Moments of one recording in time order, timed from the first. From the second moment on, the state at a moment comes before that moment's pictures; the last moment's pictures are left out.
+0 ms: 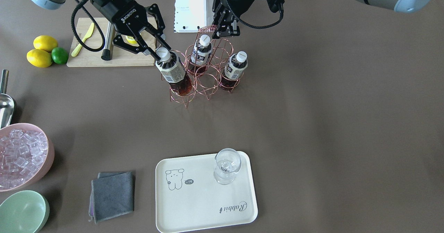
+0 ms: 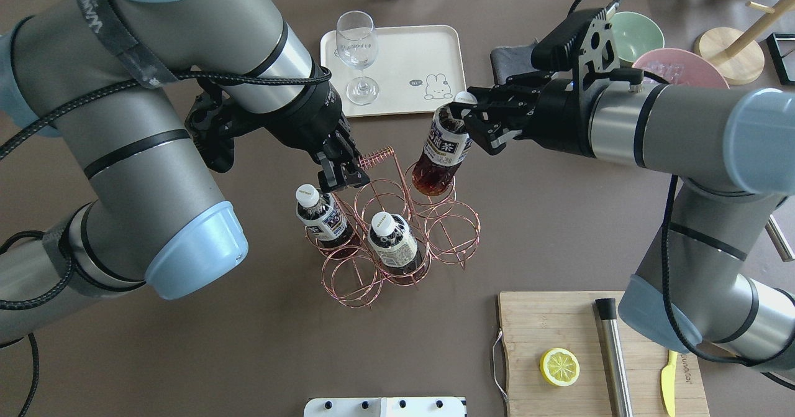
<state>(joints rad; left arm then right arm) -0.70 -2.39 -1.95 -1.39 -2.26 -3.03 0.65 -1.24 2.06 -0.80 1.69 0.61</state>
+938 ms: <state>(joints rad) -0.82 -2.34 -1.99 -1.38 -2.32 -3.02 0.92 -1.13 2.01 -0.95 1.88 0.66</state>
